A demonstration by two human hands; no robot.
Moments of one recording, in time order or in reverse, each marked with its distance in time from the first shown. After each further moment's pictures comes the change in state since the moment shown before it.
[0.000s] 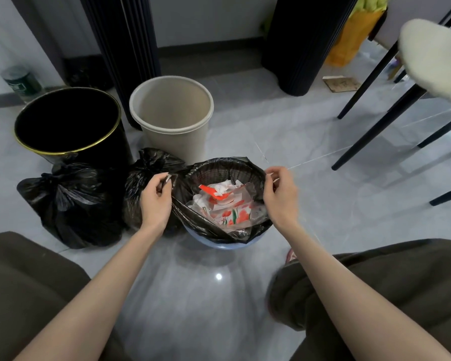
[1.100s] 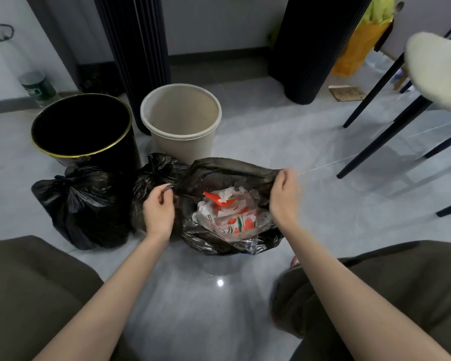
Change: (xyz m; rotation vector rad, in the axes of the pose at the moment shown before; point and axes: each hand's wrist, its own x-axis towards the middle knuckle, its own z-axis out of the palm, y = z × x) left_hand -0.013 0.010 -0.012 -0.044 0.076 -0.122; right_hand 0.009 -0.027 0.006 -0.007 0.044 0.222
